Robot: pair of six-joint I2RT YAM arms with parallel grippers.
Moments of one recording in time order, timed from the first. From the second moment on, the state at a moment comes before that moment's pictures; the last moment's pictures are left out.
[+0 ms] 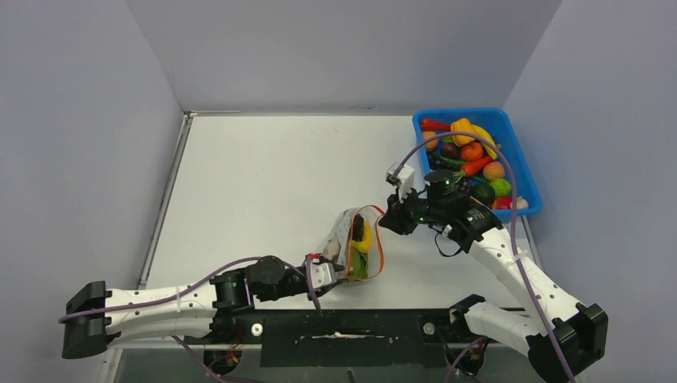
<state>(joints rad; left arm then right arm) -1.29 0.80 0.37 0.25 0.00 0.12 0.48 1.03 0.88 -0.52 -0.49 -0.12</state>
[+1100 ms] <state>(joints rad) -1.31 0.56 0.57 -0.18 -0.78 -0.08 0.47 0.84 0.89 -0.75 -0.55 -0.49</state>
